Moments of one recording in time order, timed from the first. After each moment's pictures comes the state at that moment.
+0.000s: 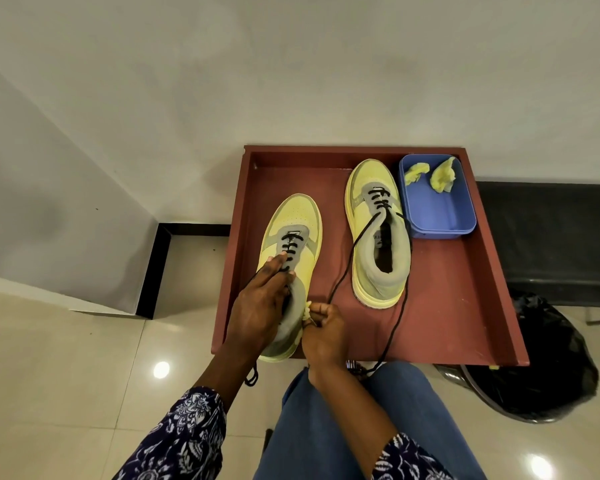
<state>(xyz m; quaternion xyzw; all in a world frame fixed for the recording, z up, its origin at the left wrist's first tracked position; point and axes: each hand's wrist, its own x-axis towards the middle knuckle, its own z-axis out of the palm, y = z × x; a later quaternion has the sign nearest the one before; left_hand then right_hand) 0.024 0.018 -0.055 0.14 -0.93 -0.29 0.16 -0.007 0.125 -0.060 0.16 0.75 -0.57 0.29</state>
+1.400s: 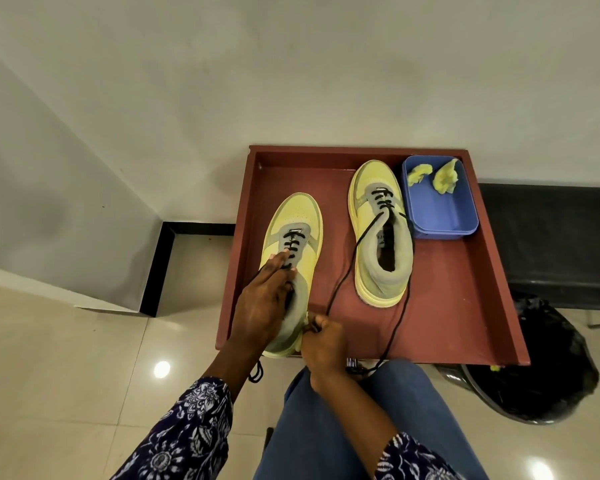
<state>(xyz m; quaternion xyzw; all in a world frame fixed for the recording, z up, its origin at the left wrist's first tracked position) 0.022 0.019 -0.056 0.15 -0.93 -0.30 0.17 0.005 0.129 -0.054 0.12 0.76 -0.55 0.32</state>
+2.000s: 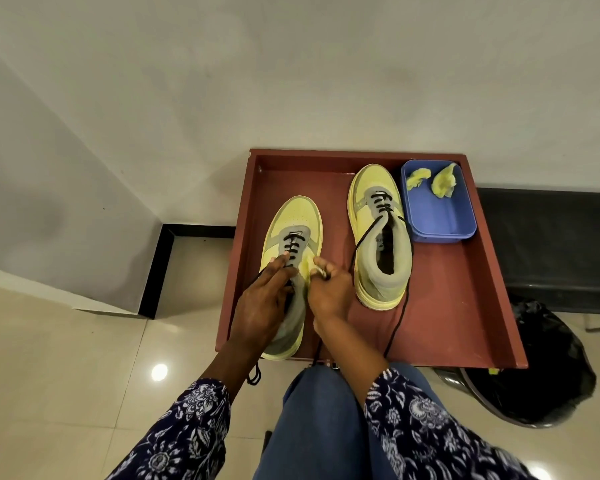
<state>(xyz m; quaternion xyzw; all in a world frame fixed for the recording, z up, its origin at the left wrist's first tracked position) 0.022 0.018 -0.049 0.16 -0.93 -0.31 0.13 -0.056 0.098 -0.038 0.11 0.79 -0.57 0.22</state>
